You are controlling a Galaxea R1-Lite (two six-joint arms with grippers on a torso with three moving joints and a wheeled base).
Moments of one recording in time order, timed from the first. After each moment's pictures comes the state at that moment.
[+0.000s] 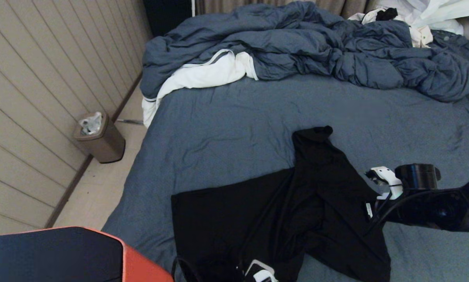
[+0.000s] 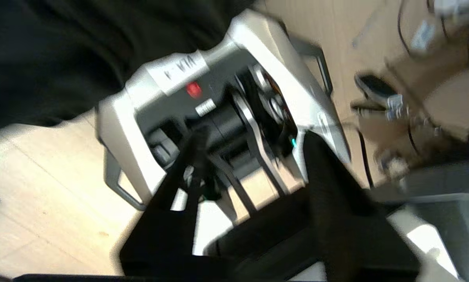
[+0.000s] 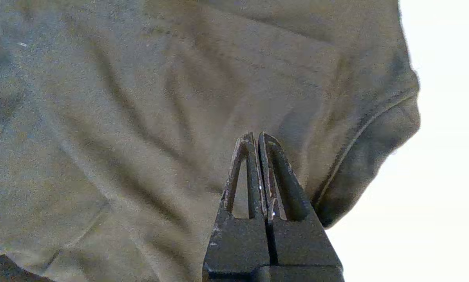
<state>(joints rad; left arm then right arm) -1.26 2.12 -0.89 -0.19 0.18 -0.60 -0.17 1.98 -0.69 -0.53 0.11 -0.21</state>
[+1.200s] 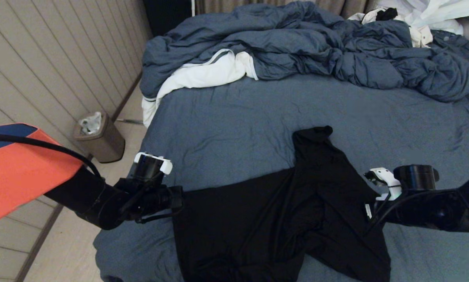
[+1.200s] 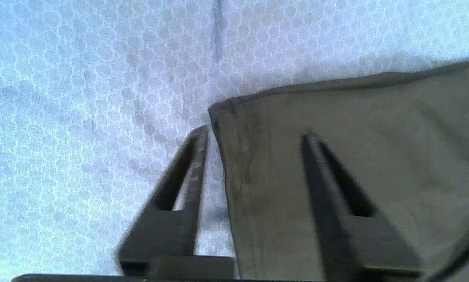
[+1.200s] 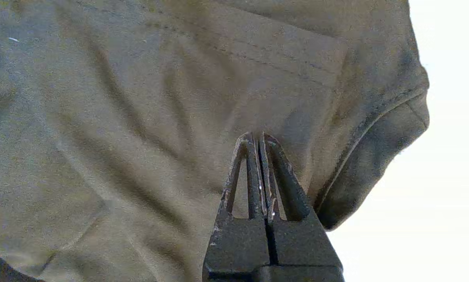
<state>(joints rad) -0.46 2.05 -0.90 -0.46 0.14 -0.43 -0.17 1.99 -0.70 -0.53 0.11 -0.21</state>
